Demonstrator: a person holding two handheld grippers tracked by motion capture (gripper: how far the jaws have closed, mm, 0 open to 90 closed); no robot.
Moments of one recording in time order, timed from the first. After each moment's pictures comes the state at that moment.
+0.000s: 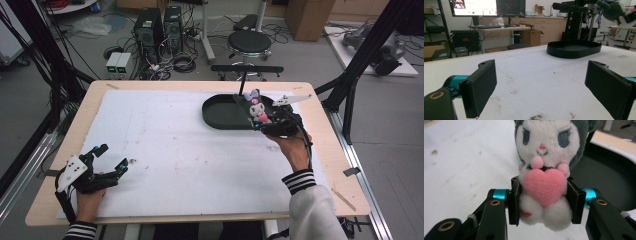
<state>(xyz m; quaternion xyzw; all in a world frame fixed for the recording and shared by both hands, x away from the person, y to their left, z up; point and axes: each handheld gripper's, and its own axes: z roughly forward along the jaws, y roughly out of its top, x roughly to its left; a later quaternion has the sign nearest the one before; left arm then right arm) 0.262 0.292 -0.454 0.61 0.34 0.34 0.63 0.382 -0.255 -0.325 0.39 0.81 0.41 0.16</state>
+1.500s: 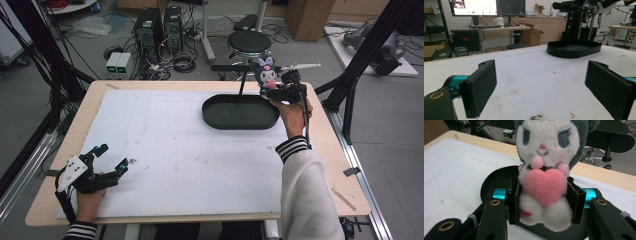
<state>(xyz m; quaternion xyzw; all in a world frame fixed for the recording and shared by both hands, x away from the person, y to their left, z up) 0.262 0.292 -0.454 0.61 0.34 0.34 0.63 0.452 -0.265 -0.284 0.48 0.75 0.42 0.21</state>
